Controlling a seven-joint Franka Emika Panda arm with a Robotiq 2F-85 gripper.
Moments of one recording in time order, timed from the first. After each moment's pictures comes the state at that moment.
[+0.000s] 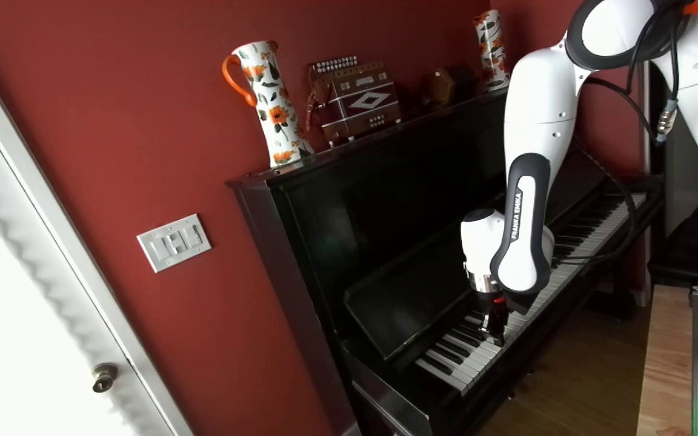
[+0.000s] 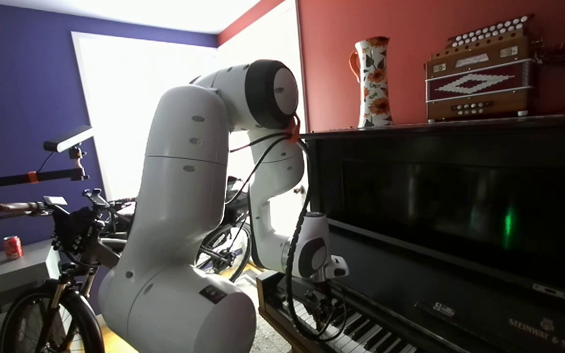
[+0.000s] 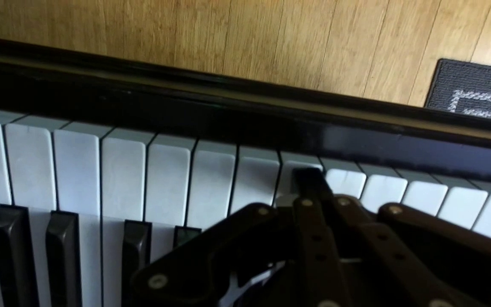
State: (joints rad) arm 0.14 0.29 0.04 -2.64 0.00 2.97 0.18
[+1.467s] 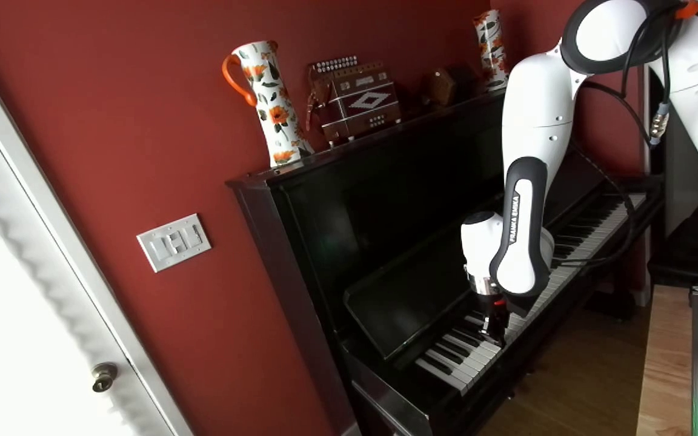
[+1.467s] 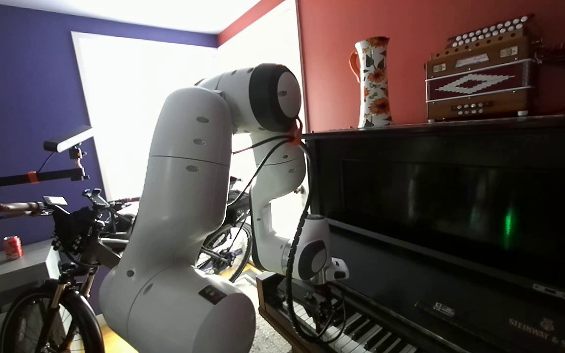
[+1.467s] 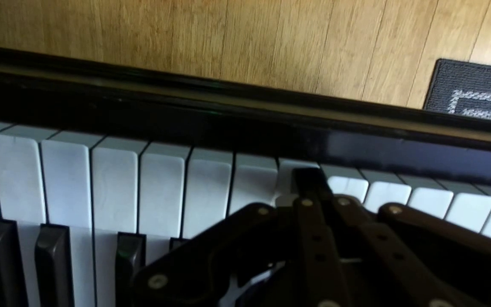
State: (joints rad) arm 0.13 0.32 0.05 -2.64 0.01 2.98 0.18
